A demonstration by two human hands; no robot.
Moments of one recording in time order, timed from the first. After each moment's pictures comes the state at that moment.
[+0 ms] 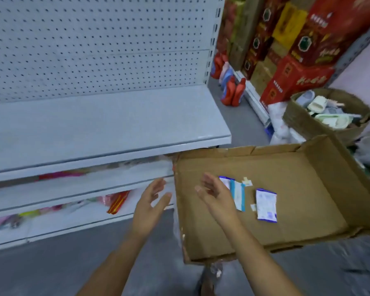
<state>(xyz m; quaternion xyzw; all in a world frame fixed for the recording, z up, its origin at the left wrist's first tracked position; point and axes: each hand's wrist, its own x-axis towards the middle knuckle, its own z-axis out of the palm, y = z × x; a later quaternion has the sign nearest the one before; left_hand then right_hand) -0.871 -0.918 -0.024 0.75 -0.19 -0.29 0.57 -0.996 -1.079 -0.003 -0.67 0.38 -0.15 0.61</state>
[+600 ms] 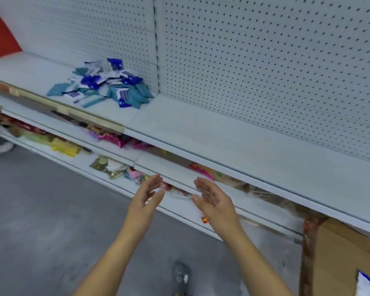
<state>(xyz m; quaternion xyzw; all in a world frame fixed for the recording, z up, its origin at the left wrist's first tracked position) -0.745 -0.476 0.057 0.74 0.00 -0.03 0.67 -0.771 -0.682 0.088 -0.76 0.06 0.03 0.64</state>
